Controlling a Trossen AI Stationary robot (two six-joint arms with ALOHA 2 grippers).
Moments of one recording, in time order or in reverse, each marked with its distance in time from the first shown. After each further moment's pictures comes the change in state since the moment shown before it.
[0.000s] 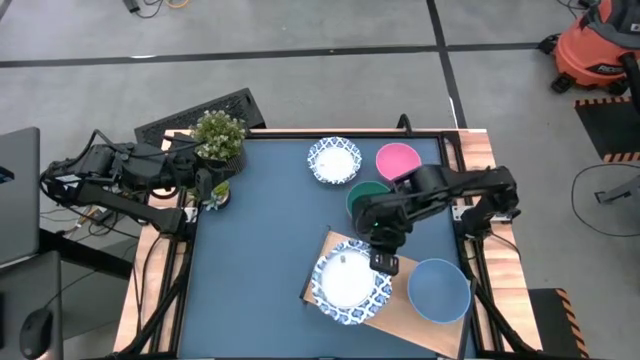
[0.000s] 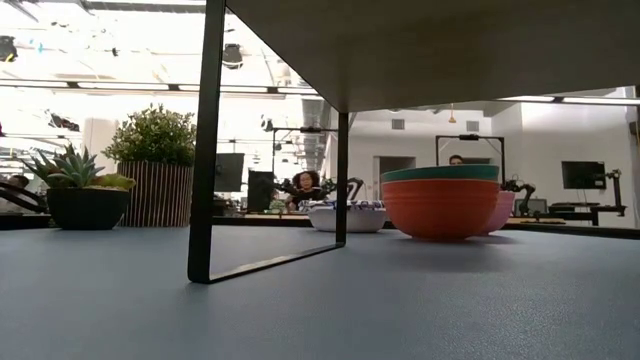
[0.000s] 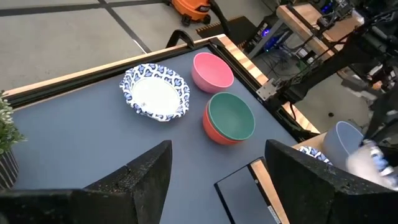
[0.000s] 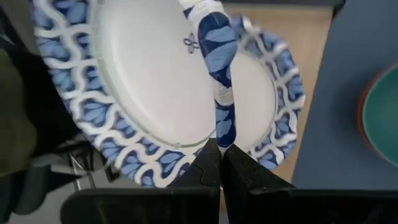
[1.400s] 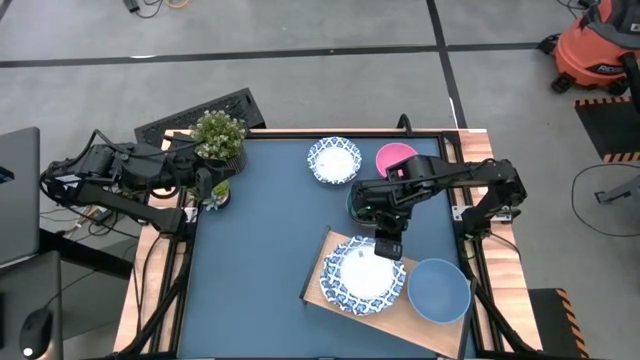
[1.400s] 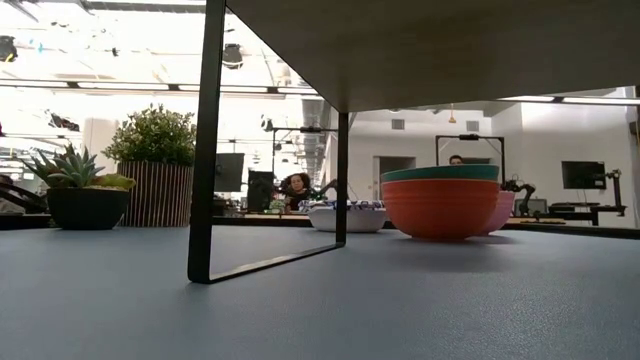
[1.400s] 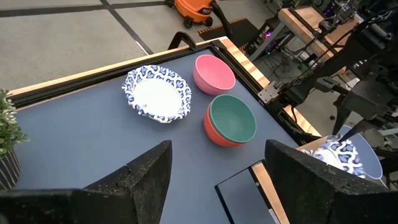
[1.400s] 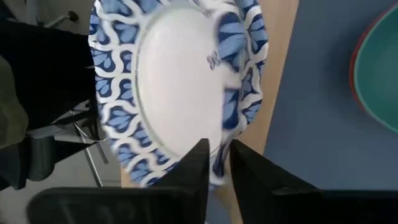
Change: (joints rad) left arm 0.000 0.000 0.000 0.000 -0.012 -0.008; right arm -0.115 -0.083 -0.245 0.004 -0.133 -0.113
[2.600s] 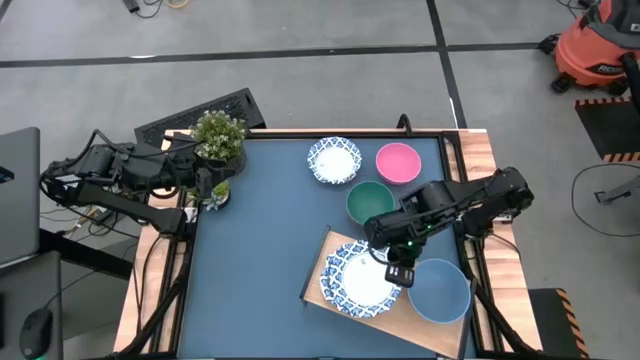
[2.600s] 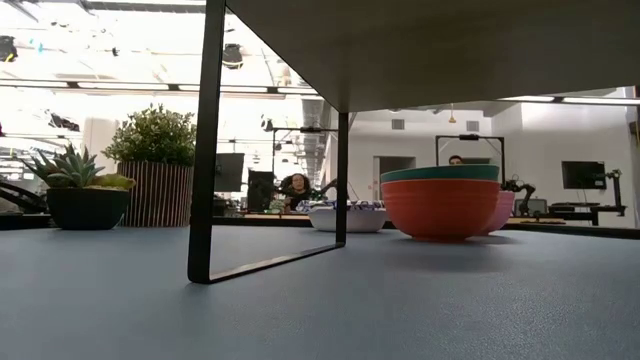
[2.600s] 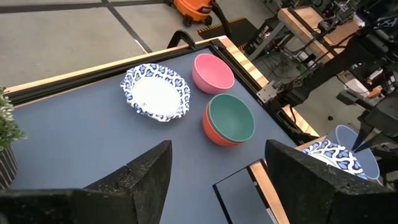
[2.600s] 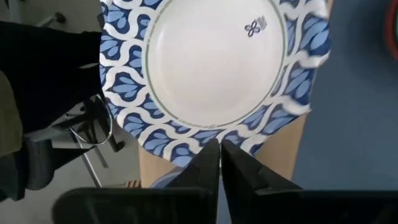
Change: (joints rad) left arm 0.000 0.000 0.000 0.000 0.007 -0.011; right arm 0.204 -0.022 0.002 -0.004 0.082 0.272
